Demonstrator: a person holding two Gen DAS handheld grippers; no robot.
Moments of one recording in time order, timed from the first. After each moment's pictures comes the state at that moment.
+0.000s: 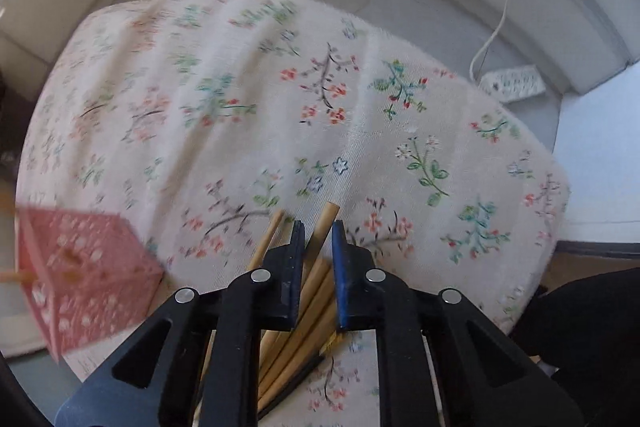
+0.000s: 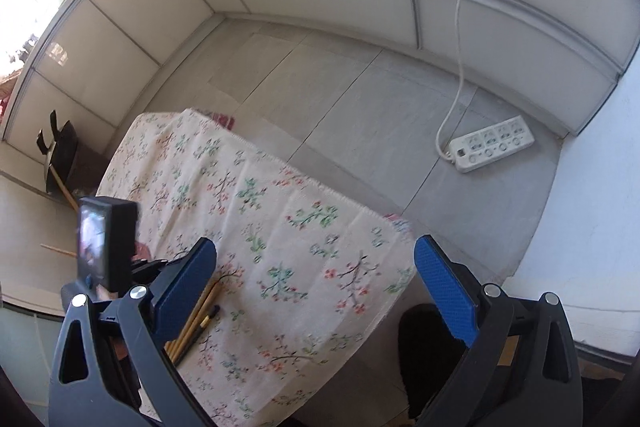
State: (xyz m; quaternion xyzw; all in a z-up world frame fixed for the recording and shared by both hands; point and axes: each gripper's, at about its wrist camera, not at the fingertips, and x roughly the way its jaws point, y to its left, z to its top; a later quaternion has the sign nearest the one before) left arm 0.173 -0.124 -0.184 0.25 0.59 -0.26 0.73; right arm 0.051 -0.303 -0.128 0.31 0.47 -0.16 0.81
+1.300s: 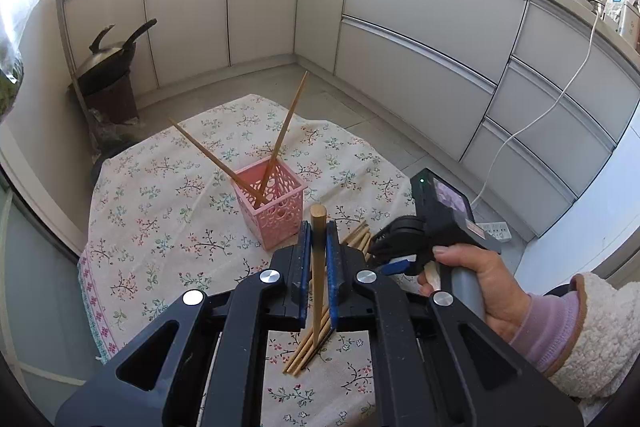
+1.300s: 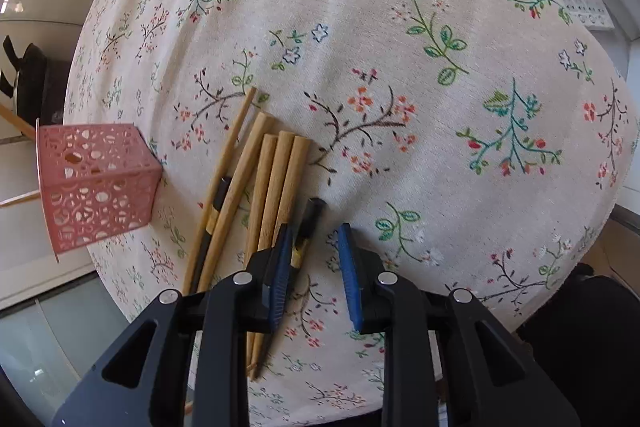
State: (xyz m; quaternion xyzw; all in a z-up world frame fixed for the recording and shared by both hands) left arm 0.043 0.069 -0.014 0.05 0.38 -0.21 0.90; right arm 0.150 -0.153 -0.252 0.37 0.65 -0.11 0.65
